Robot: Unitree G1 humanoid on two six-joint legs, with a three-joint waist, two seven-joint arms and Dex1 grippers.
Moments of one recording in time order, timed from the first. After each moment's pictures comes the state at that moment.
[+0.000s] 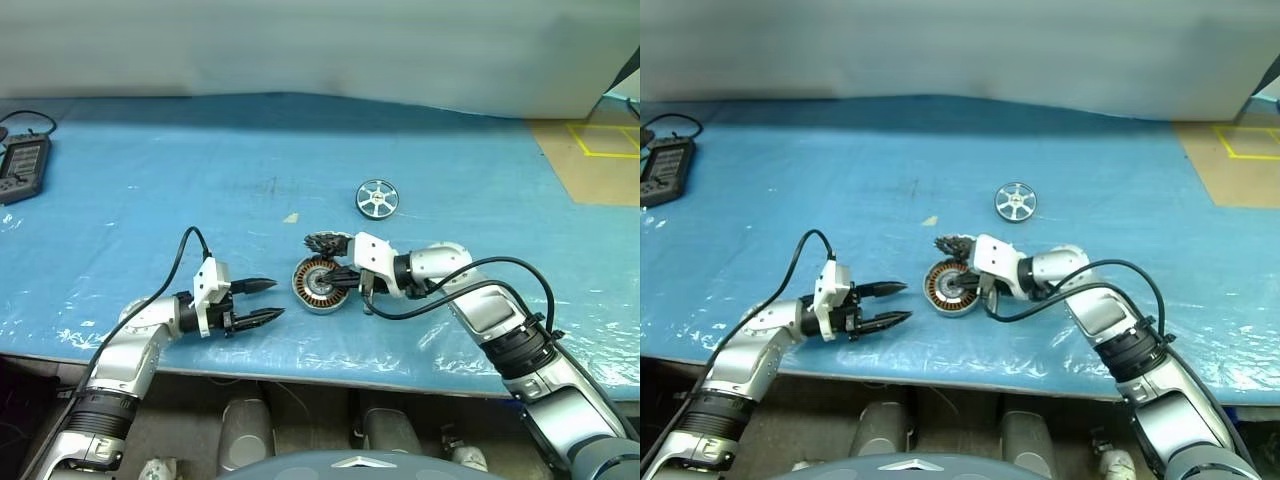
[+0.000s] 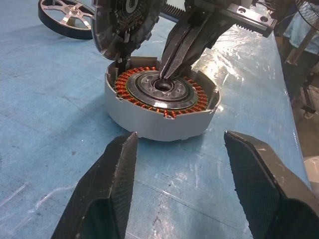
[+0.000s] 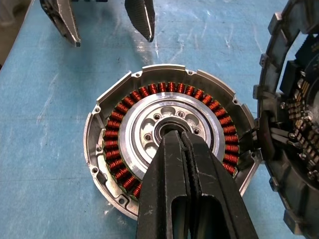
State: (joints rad) left arm -0.12 0.51 -0.06 0.10 -0.41 0.04 -1.21; right arm -0.49 -0.55 0.42 -0.06 0.05 0.32 1.05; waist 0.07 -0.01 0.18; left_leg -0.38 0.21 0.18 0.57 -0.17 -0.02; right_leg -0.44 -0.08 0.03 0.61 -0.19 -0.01
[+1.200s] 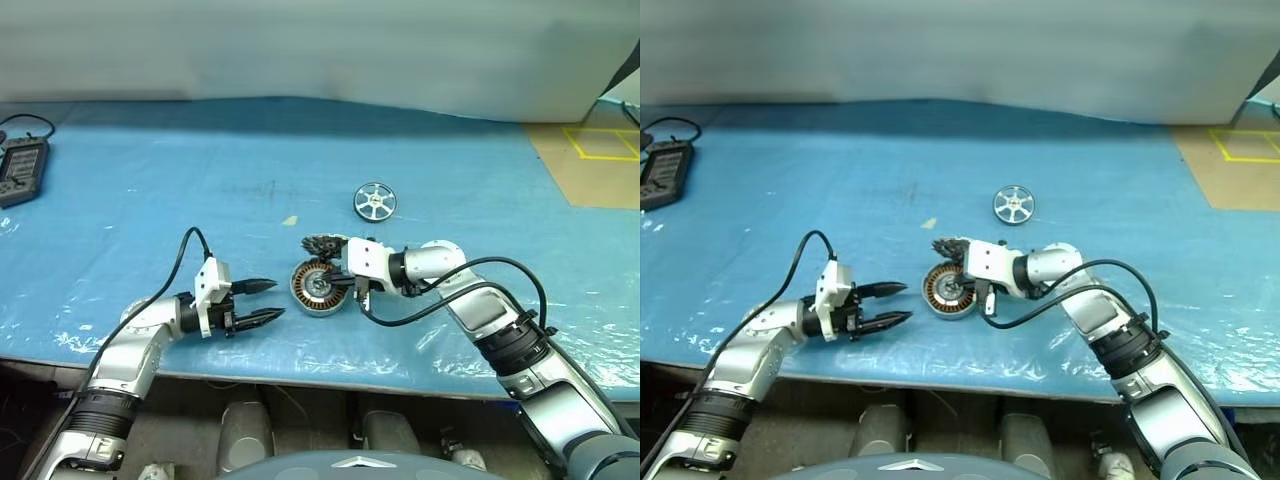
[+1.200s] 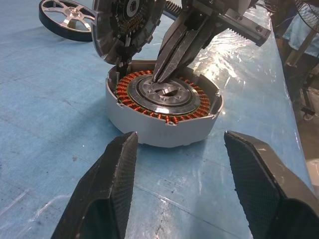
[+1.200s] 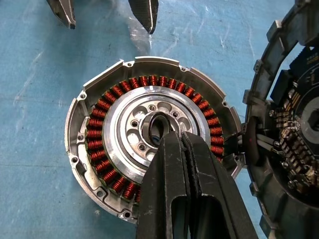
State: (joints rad) left arm -0.12 0.50 -0.06 0.09 -0.41 0.06 -1.20; right arm -0.50 -0.52 0.43 -0.03 -0.01 0.24 1.05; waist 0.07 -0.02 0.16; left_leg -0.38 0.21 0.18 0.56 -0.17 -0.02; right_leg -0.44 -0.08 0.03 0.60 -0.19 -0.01
